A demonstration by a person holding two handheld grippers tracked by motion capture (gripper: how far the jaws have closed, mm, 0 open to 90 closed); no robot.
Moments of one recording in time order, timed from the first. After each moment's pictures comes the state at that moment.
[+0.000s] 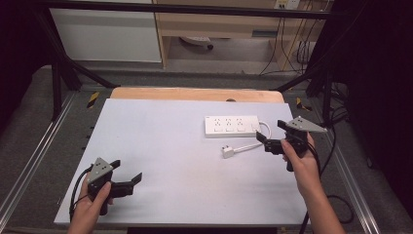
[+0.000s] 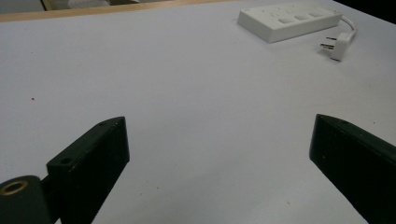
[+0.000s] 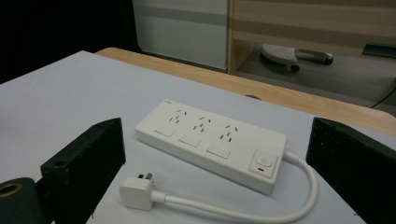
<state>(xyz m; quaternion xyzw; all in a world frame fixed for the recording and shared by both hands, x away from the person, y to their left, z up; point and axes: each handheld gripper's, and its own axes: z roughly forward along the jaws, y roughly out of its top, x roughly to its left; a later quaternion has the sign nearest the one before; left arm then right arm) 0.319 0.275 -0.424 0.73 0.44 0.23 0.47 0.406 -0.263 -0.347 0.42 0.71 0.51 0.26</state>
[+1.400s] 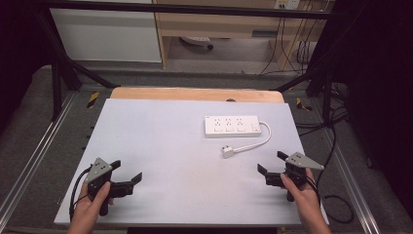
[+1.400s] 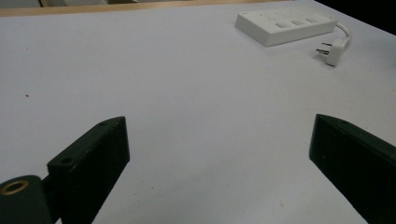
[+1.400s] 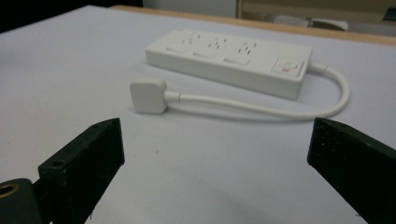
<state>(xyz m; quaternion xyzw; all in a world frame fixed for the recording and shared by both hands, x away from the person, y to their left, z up) 0.319 0.275 -0.424 0.73 0.44 0.22 0.48 0.356 -0.278 -0.437 0.42 0.72 0.50 0.24</state>
